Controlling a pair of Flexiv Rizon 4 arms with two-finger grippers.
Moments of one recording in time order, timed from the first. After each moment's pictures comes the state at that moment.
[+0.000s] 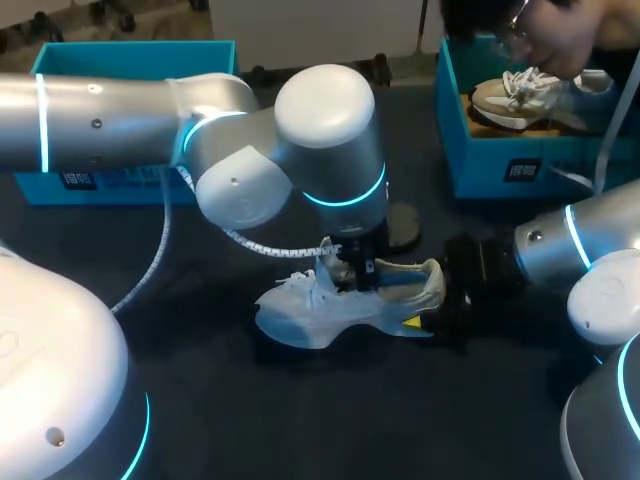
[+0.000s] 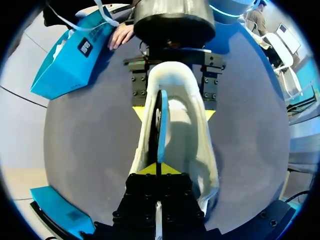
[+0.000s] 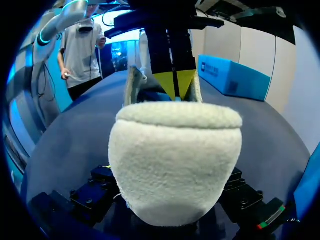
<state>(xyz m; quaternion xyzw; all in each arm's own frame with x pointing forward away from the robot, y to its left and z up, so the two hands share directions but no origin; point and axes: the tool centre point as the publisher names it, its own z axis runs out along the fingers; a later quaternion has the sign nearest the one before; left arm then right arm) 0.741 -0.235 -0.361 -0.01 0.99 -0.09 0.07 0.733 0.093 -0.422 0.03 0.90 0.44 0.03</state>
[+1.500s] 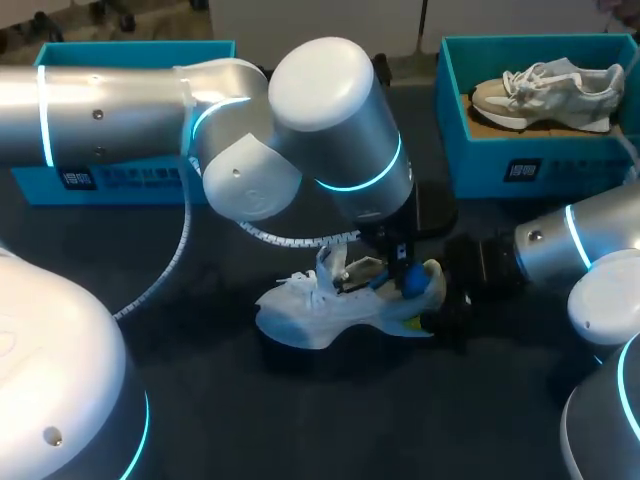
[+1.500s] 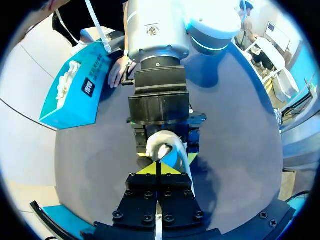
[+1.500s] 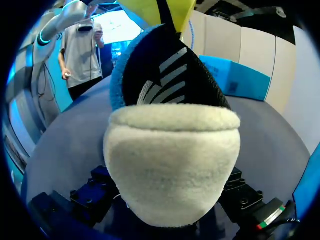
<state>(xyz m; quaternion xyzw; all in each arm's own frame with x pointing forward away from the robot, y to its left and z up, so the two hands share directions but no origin) 0.728 -0.288 -0.304 0.03 0.98 -0.17 0.09 0.733 0.093 -0.422 0.03 0.90 0.44 0.03</state>
